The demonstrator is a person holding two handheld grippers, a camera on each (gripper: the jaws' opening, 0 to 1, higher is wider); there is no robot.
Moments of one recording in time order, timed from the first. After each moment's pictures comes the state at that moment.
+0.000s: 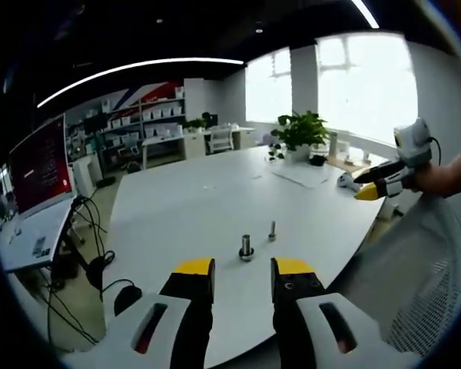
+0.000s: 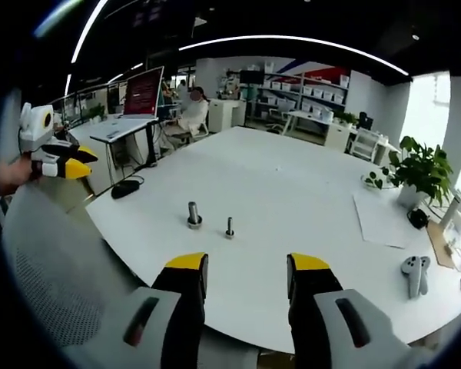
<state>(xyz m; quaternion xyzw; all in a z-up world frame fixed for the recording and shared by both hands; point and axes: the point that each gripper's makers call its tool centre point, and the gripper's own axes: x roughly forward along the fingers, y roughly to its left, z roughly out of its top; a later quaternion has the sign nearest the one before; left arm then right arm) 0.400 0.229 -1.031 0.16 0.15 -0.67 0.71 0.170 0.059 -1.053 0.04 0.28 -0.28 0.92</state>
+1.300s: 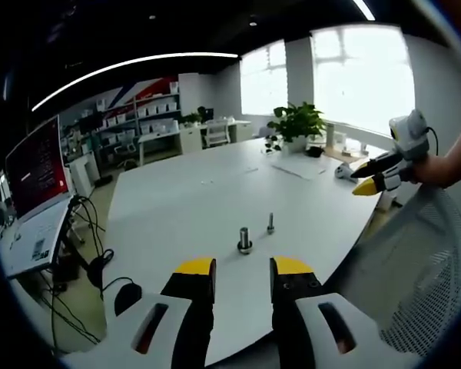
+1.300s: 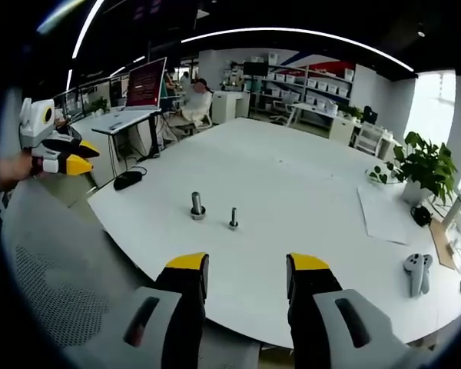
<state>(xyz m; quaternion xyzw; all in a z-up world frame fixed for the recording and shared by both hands) 0.396 0.229 -1.042 0.18 0.16 -0.68 0.70 0.166 0.062 -1.065 0.04 0.30 -0.27 0.91</state>
